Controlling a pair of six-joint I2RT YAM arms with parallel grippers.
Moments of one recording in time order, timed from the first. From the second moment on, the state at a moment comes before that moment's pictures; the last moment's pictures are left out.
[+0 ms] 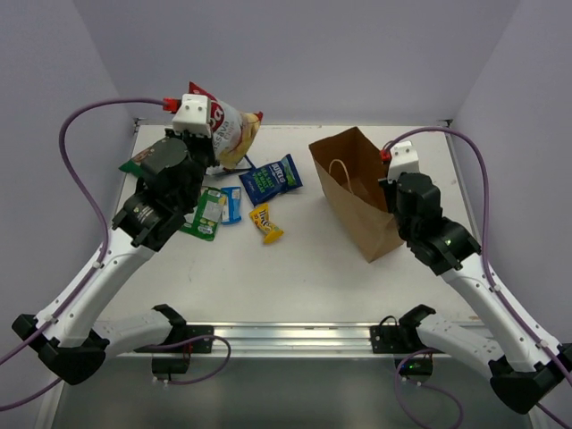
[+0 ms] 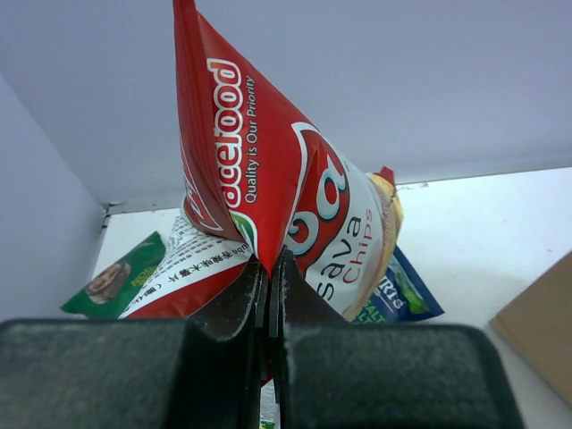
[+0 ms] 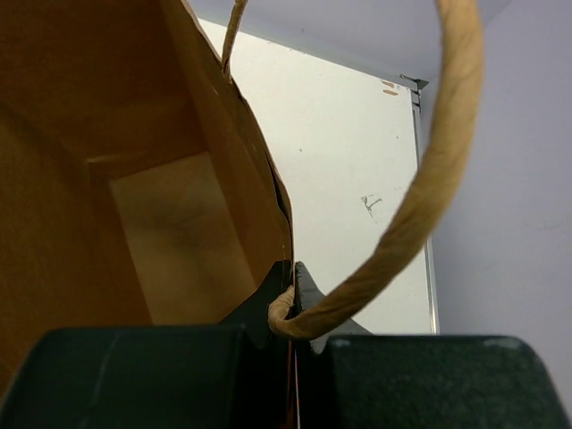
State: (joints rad) left arm -0.63 1.09 1.34 -0.23 -0.59 0.07; right arm 0.55 0.91 1.04 -0.51 0.59 -0.13
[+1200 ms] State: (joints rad) left arm -0.80 1.59 1.09 -0.16 0.31 -0.38; right arm 0.48 0.86 1.07 -0.56 0.61 -0.03
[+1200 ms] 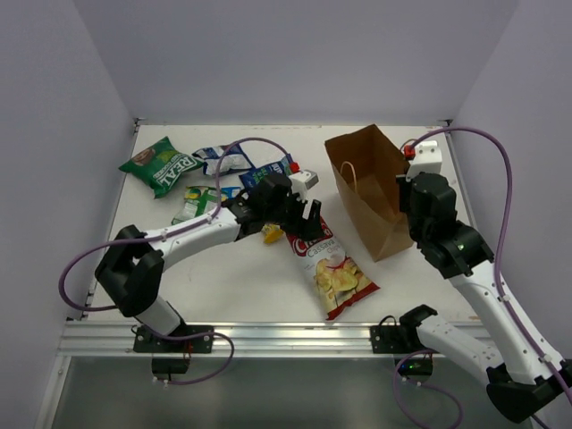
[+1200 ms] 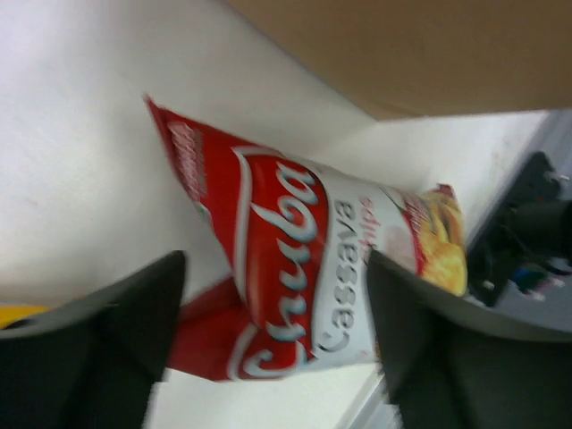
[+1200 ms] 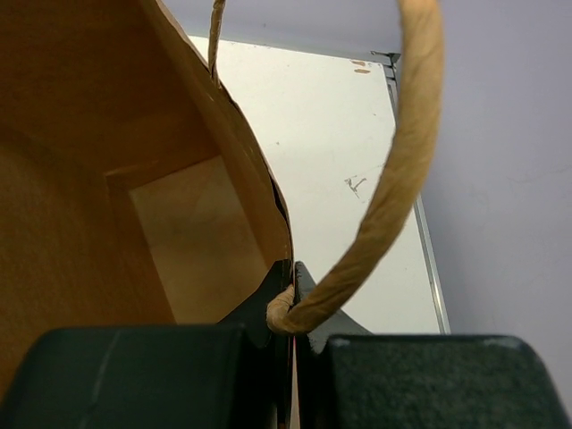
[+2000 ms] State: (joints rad) left arm -0.68 1.07 1.24 -0.50 -0.34 -0.19; right arm -0.08 1.22 1.42 -0.65 0.15 0.32
